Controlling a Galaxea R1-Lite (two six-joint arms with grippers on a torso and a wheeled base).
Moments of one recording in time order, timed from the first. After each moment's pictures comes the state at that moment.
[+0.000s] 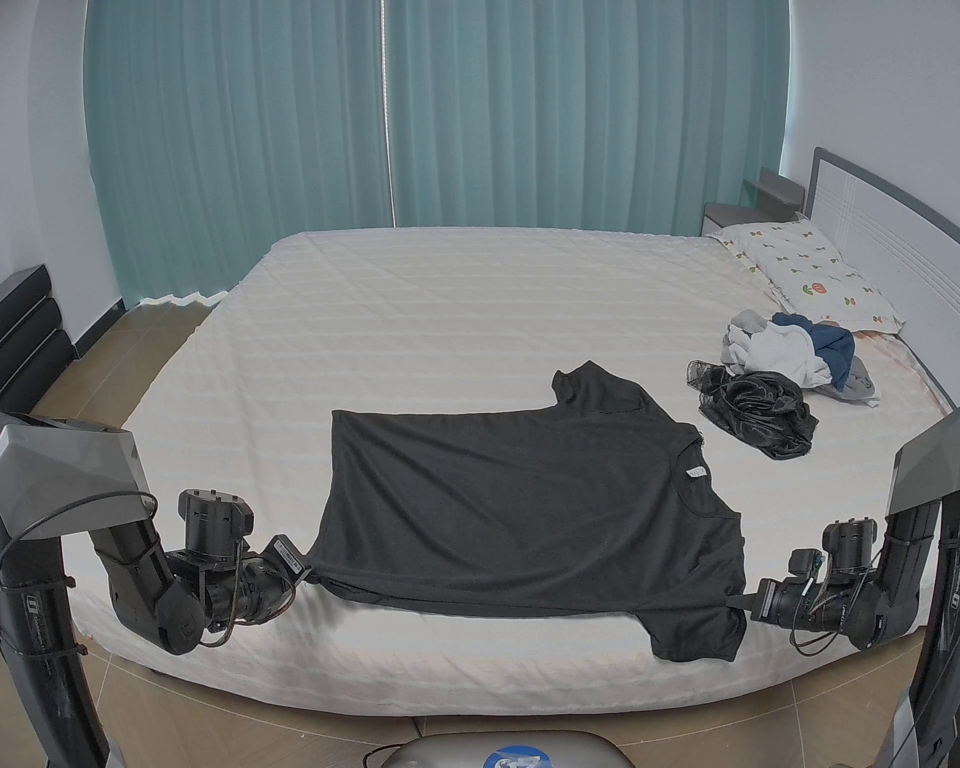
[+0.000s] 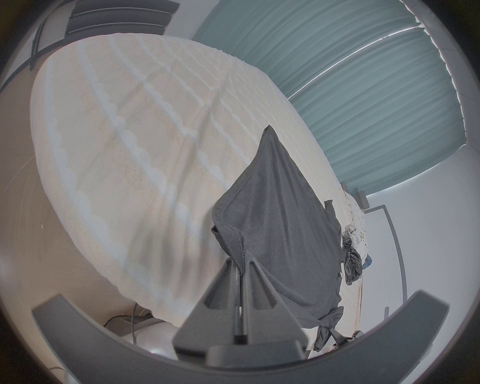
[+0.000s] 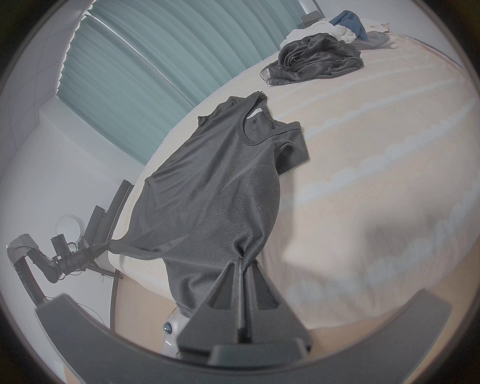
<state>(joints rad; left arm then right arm) -0.17 2.19 -0.47 -1.05 -0.11 -0.94 -0.08 2.34 -0.28 -1.29 0.47 0.32</state>
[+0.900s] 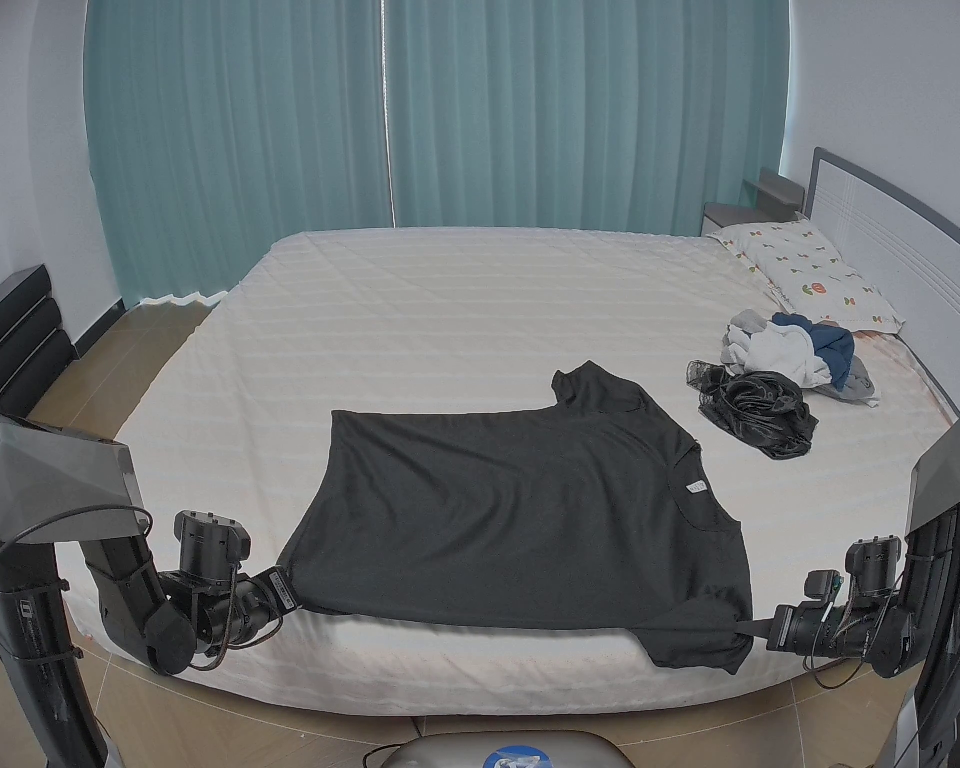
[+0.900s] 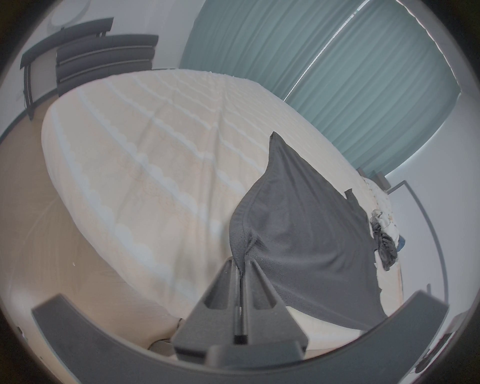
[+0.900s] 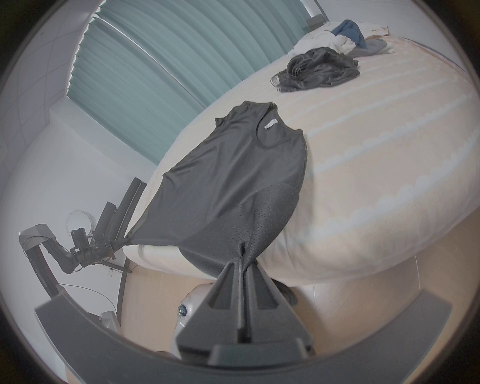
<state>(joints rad) -0.19 2.16 -0.36 -1.05 0.06 -0.66 -0.08 2.25 -0.02 -1.44 0.52 0.30</state>
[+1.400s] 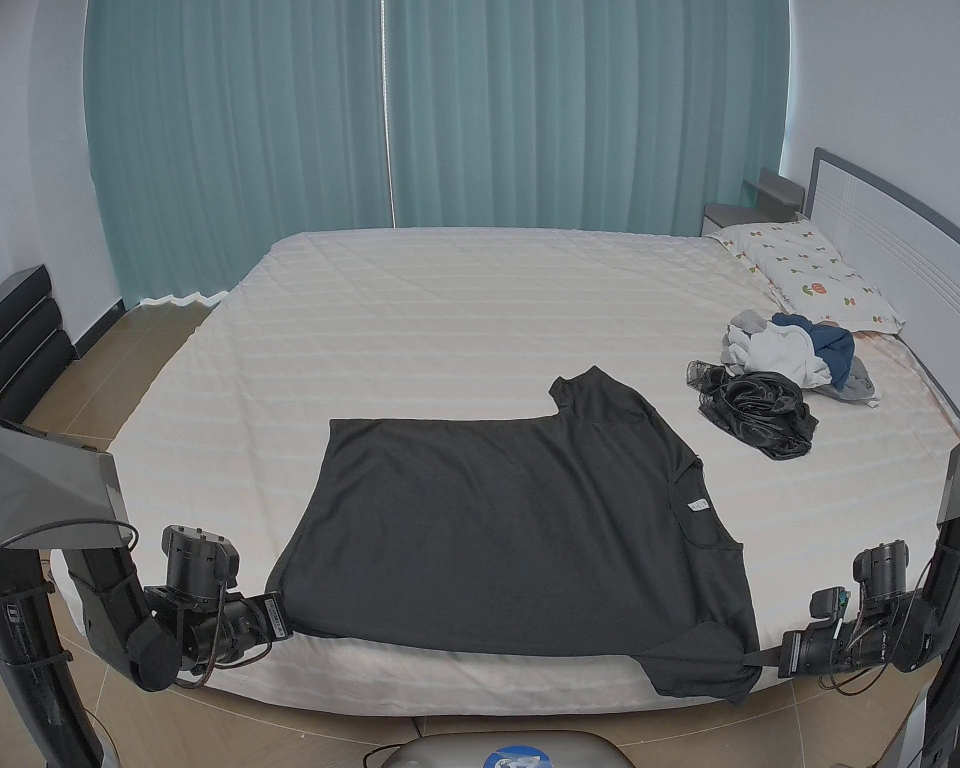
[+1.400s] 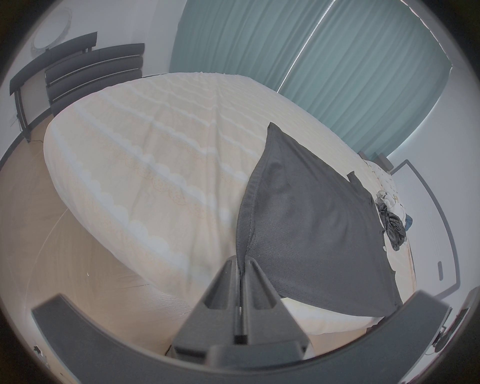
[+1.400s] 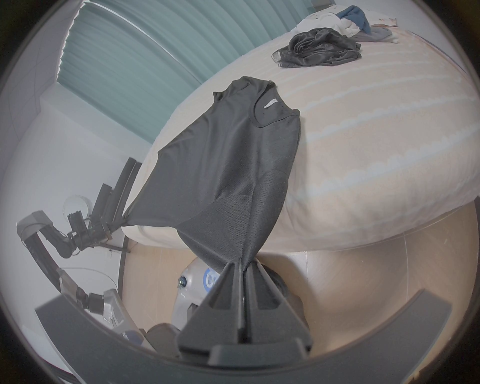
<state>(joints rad) -0.19 2.11 -0.26 -1.05 0.07 -0.48 -0.08 2.06 -0.02 -1.07 0.52 0.15</state>
